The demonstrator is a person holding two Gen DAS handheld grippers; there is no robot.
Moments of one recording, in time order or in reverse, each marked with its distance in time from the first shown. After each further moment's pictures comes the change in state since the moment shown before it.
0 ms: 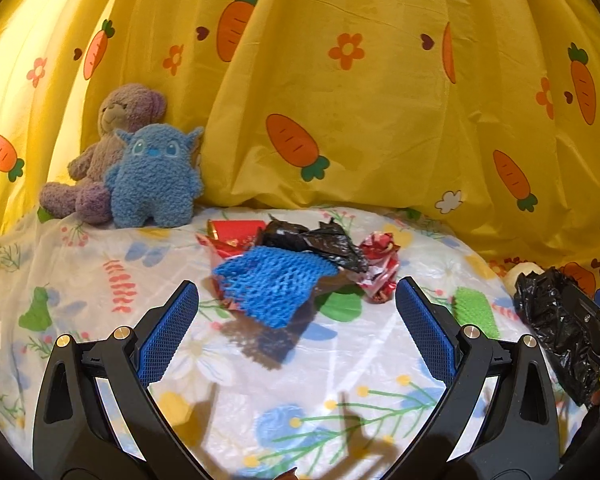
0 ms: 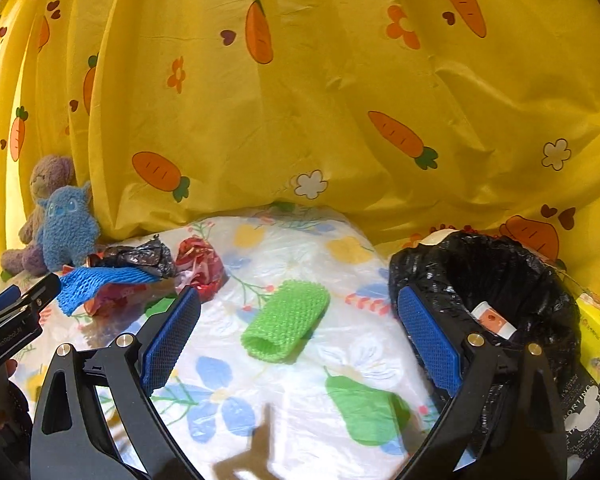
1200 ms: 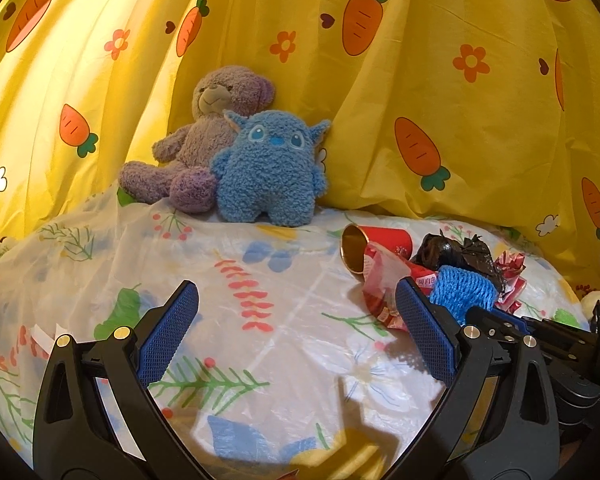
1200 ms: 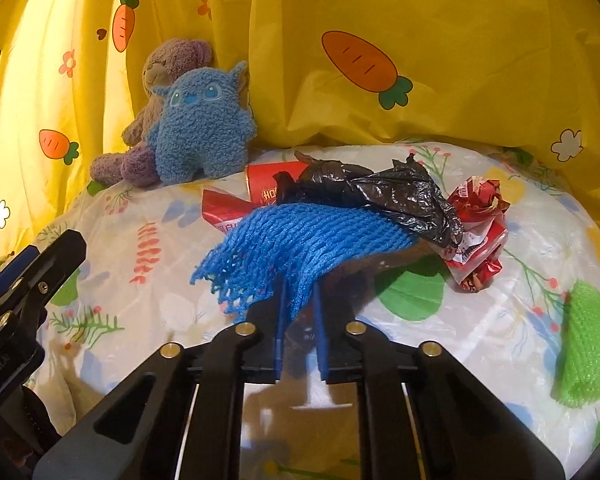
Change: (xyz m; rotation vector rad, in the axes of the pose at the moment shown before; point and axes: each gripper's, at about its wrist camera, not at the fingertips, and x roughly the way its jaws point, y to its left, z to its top) left arm 0.015 0.115 0.004 -0.089 0.000 0.228; right arm 0.113 0.197 -0.020 -0.197 0.295 0.453
